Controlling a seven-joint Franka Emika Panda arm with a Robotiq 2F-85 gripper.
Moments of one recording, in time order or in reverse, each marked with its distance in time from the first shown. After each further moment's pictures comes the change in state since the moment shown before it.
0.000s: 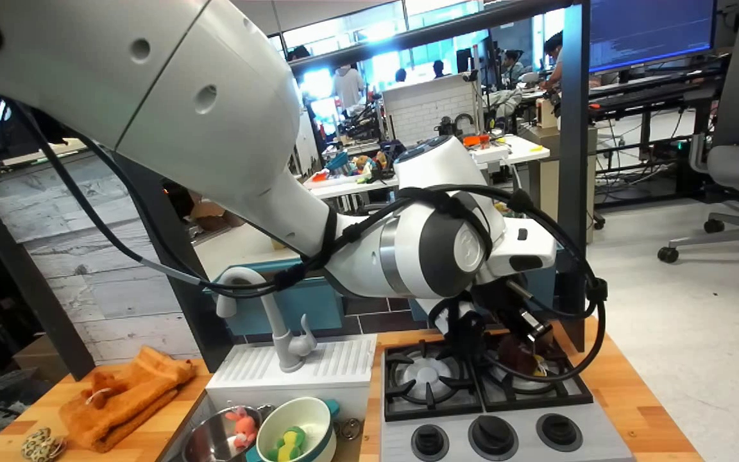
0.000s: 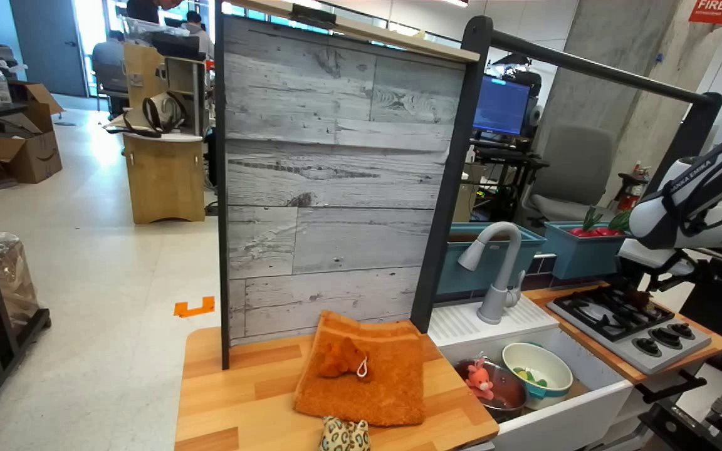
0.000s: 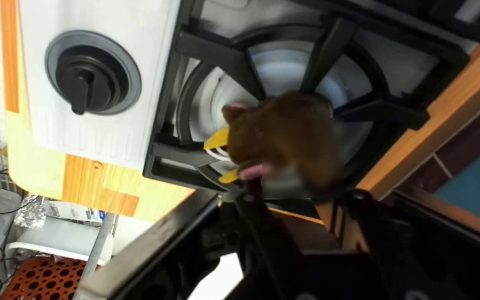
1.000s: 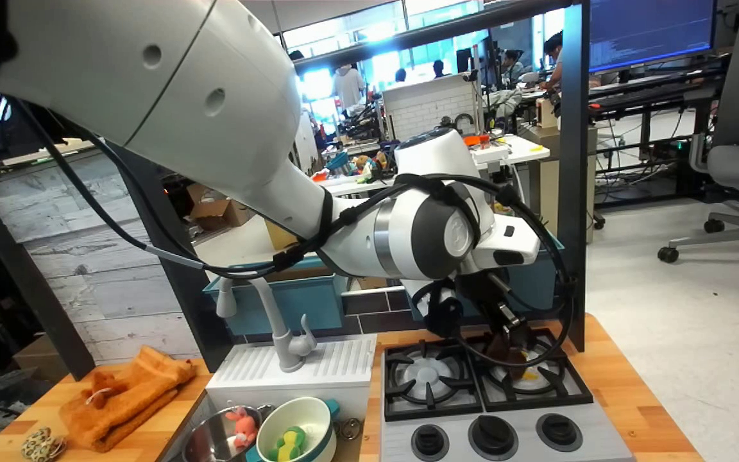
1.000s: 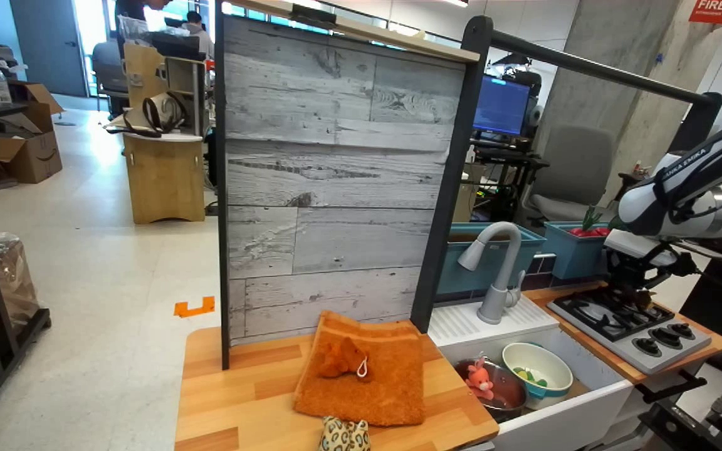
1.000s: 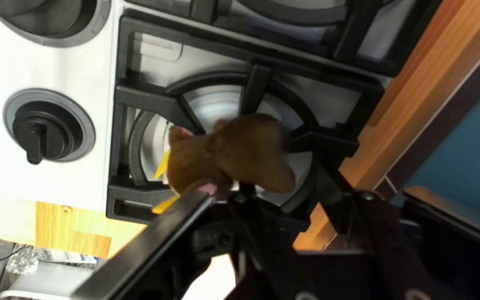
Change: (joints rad) arm -0.031 0.012 0.069 0.089 0.004 -0.117 0.042
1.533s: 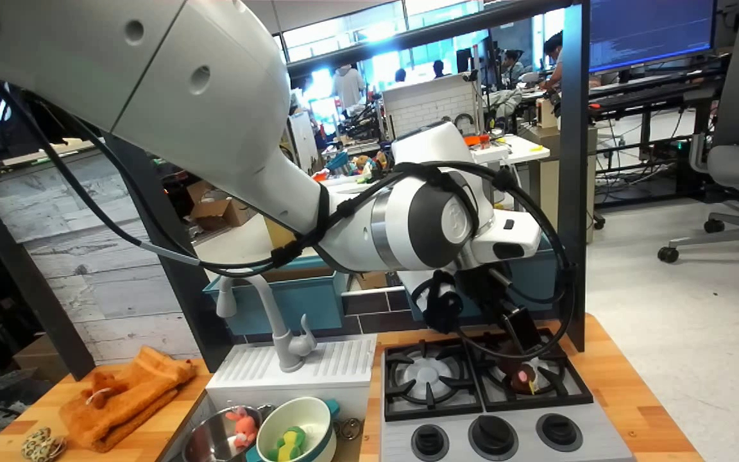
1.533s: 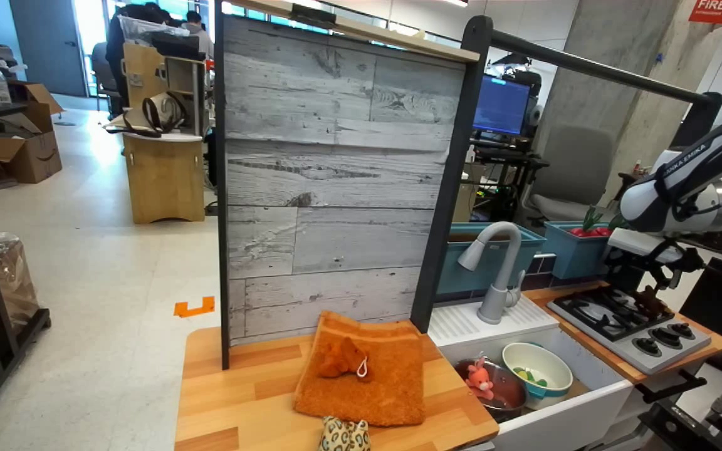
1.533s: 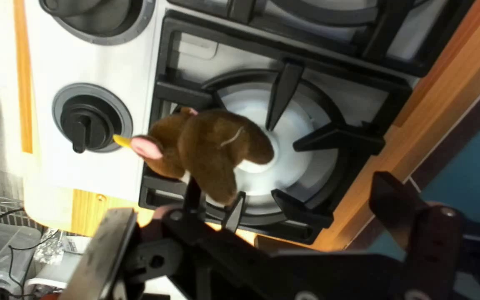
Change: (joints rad) arm 0.038 -0.028 -0.052 -0.039 -0.001 -0.051 0.016
